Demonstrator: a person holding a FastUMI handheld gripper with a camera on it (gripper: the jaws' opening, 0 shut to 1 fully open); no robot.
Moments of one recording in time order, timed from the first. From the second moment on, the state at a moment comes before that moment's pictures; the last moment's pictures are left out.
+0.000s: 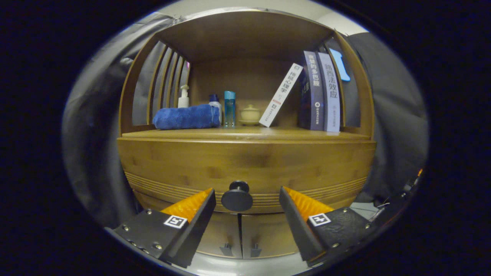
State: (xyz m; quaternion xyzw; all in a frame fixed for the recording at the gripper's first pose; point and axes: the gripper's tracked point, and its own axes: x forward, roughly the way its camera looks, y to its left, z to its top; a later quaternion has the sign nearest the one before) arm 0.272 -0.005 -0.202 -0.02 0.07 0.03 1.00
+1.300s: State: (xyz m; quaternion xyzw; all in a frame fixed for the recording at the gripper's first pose) arm 0.144 -0.009 -0.208 -0.02 0.06 0.04 1.00
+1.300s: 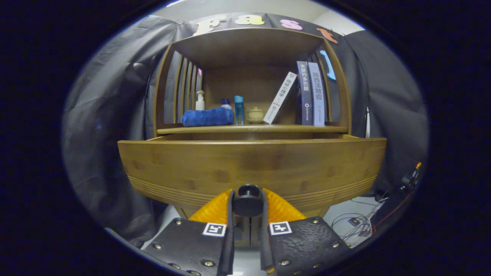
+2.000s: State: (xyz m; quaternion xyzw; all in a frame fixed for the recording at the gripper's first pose) arm 0.093 -0.004 -0.212 -0.02 0.08 0.04 1.00
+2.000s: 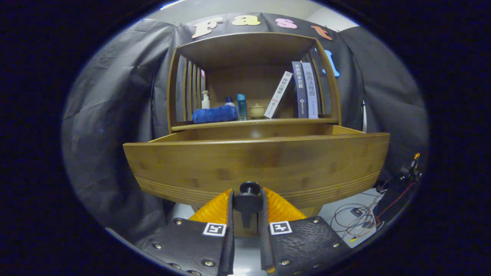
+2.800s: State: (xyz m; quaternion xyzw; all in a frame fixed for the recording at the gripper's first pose) arm 0.068 0.014 -0.120 -0.06 0.06 0.05 1.00
